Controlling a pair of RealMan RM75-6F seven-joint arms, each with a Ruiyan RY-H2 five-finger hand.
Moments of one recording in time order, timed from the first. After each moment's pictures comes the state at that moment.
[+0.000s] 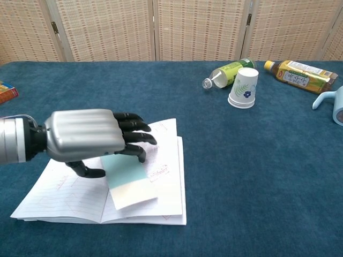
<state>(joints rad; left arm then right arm) -0.89 -1.44 0.11 -1.49 1.70 0.90 0.45 -0.04 -1.04 0.03 -1.67 -1.59 1.62 -0.04</state>
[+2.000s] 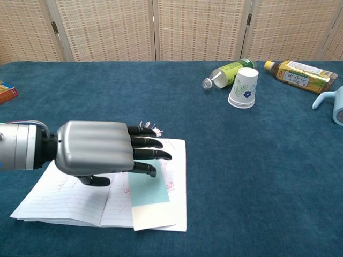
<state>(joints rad) -0.94 -1.41 0.11 -1.53 1.73 0.79 0.52 -0.08 -1.05 0.02 -1.67 -1.61 1.66 -0.04</state>
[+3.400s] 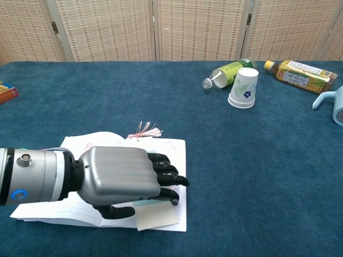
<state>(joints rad) -0.96 -1.48 0.05 -1.76 1.26 0.67 0.86 -0.09 -1.06 0.02 -1.60 -1.59 1.66 0.04</state>
